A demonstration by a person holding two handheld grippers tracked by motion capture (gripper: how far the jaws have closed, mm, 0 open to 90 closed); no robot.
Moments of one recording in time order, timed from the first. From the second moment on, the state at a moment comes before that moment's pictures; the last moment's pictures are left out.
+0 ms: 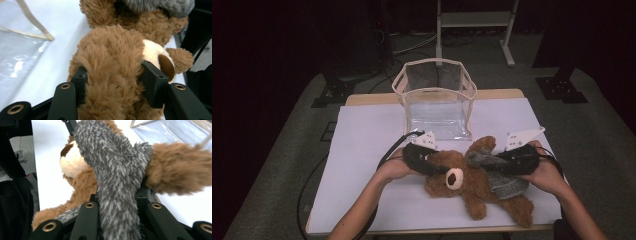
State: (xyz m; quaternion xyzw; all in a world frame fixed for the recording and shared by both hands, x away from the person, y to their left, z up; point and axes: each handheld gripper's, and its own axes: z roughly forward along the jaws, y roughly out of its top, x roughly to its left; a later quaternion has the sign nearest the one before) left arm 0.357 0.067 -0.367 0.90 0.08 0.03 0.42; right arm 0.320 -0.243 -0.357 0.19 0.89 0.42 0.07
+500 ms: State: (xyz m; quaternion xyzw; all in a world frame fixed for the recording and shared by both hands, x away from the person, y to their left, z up) left arm 0.351 0.117 -0.370 0.90 0.10 0.07 0.42; right arm 0.327 -0.206 -0.352 0.15 0.90 0.40 0.07
